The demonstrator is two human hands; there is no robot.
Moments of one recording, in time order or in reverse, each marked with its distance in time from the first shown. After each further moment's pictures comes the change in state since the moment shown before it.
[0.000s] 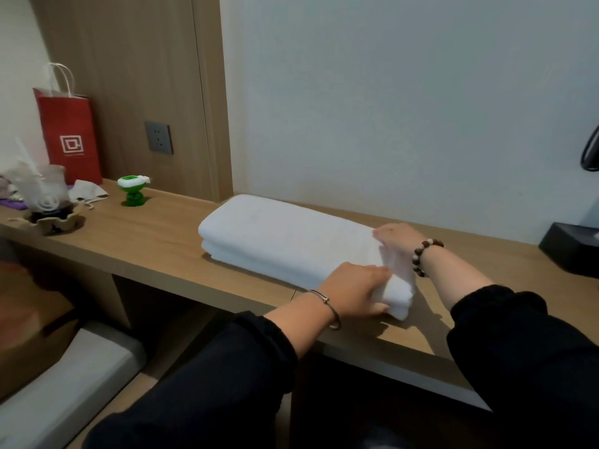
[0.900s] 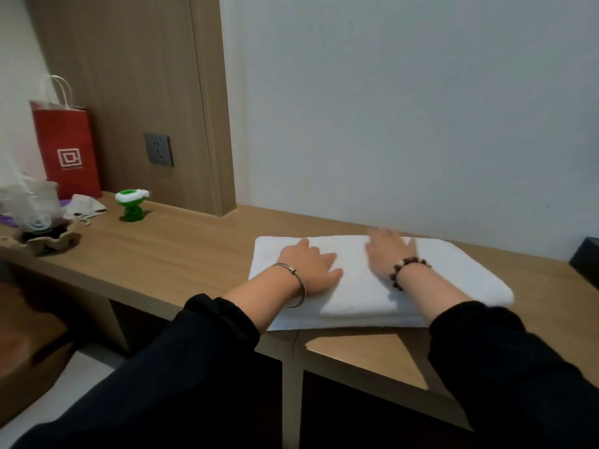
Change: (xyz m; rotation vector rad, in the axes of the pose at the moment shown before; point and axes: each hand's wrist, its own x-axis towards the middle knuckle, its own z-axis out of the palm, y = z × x) left_hand 0.016 -0.106 -0.034 0.293 -0.291 -0.425; right_hand 0.051 -0.009 0.035 -0.624 0.104 -0.084
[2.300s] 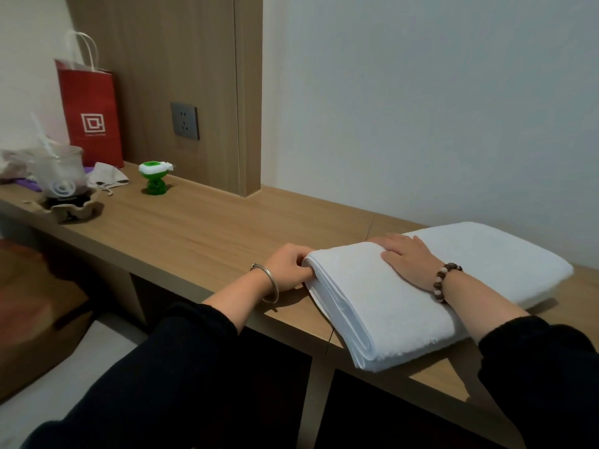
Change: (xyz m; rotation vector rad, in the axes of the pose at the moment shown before) left_hand -0.025 -0.084 0.060 -0.949 0.139 -0.035; right_hand 0.003 -0.024 0.015 0.239 -0.073 -0.358
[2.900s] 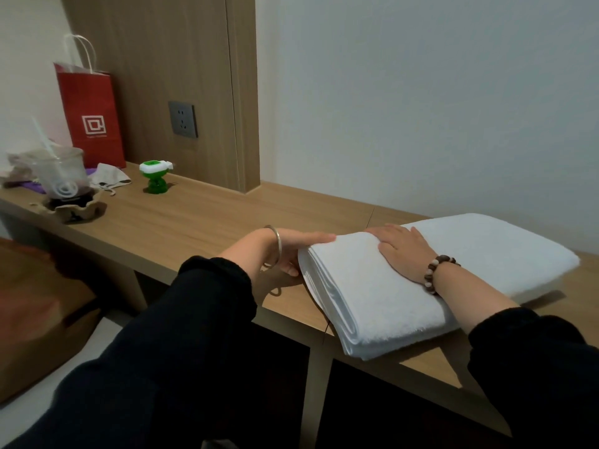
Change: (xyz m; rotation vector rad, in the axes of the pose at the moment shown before) left_hand 0.029 0.029 -0.023 -0.303 -0.493 -0.555; right_hand -0.004 -0.003 0.004 -0.031 0.028 -0.009
